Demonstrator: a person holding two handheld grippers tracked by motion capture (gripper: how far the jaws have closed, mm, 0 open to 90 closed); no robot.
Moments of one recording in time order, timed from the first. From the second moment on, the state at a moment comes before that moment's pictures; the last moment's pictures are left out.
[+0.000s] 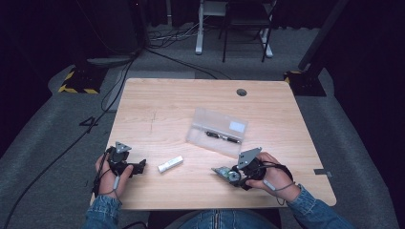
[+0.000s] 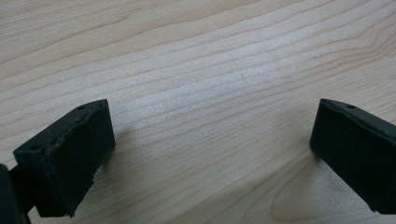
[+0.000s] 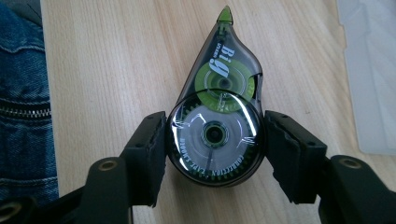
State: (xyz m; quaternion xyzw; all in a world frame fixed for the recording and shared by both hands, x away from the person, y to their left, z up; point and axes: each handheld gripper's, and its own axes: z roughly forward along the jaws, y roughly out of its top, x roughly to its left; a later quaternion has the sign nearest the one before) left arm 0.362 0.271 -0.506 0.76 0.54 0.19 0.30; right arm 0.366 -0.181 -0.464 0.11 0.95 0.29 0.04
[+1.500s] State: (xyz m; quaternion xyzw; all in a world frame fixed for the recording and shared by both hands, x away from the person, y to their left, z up) left arm 0.362 0.271 -0.506 0.76 0.54 0.19 0.30; right arm 0.431 -0.183 -0.420 0.08 0.94 0.33 0.06
